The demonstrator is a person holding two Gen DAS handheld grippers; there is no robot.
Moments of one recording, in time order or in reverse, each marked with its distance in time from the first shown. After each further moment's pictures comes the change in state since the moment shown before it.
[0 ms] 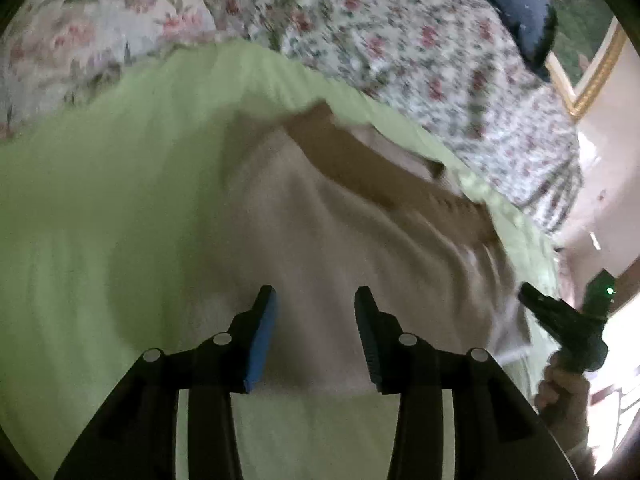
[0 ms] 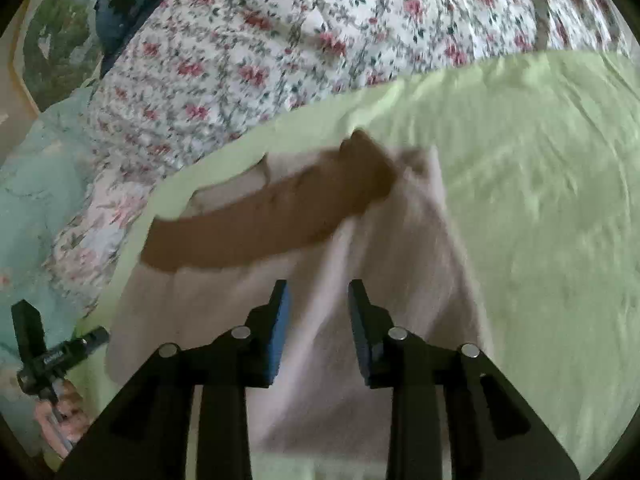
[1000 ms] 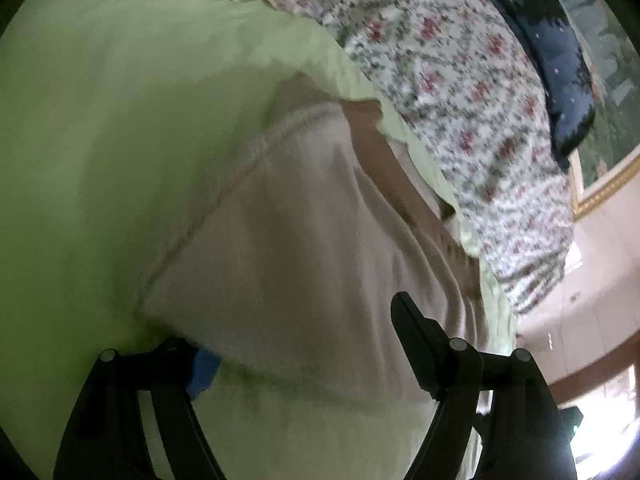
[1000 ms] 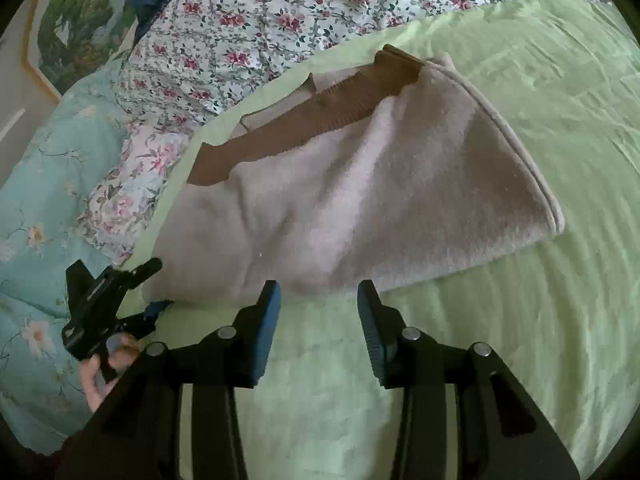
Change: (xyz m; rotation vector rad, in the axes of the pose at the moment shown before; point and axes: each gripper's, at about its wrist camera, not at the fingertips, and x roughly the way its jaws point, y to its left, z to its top) left arm 0.032 0.039 -0.028 -0.369 -0.104 -0.084; right arm -0.033 0.025 -0.092 0.024 0.101 0.093
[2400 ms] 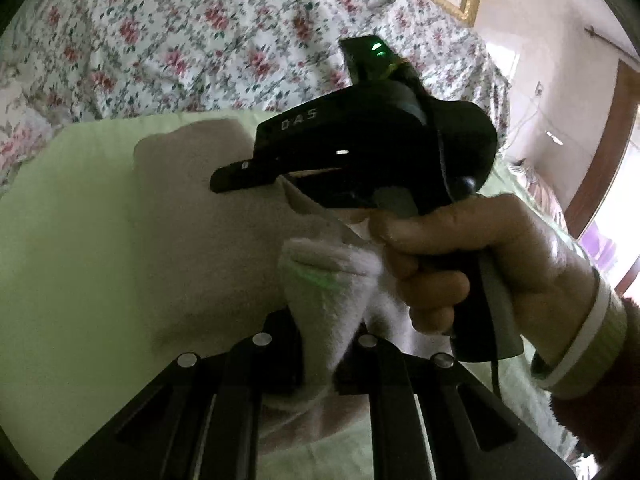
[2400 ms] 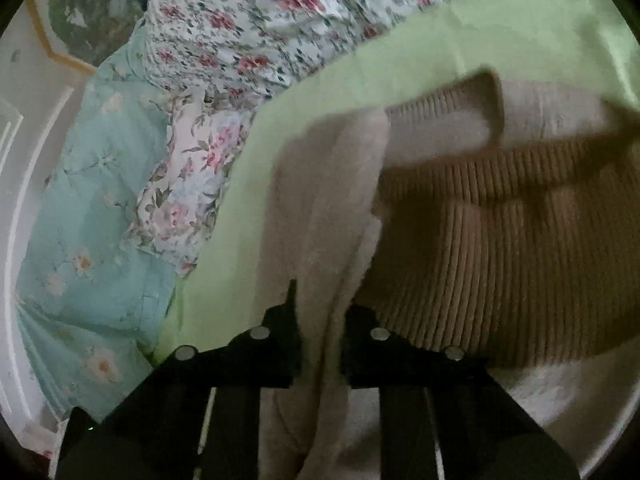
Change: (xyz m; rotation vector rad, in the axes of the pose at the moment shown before) left arm 0.046 -0.198 -0.072 0.772 0.083 -0.037; right arm 0.177 0.065 0.173 -0.076 0.285 0.364
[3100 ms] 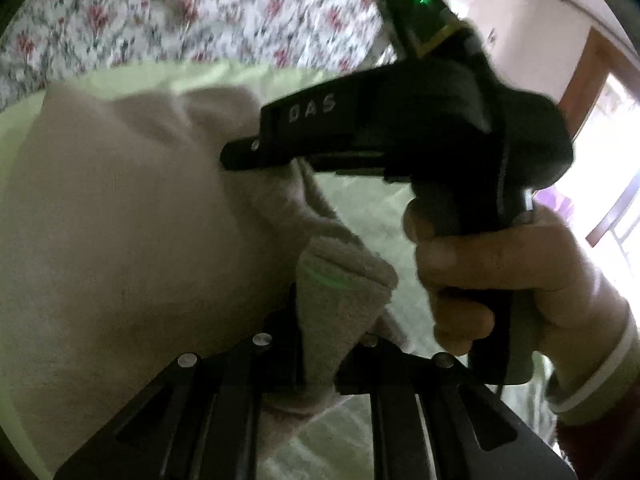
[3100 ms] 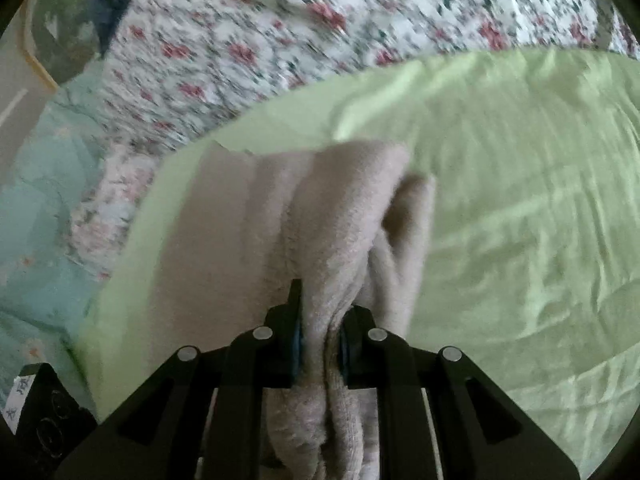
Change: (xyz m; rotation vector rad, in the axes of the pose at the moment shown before) left arm 0.120 -0.135 -0.002 0.060 0.208 -0.185; right arm -0.161 -0.101 -0.043 -0.021 -0.156 -0.353
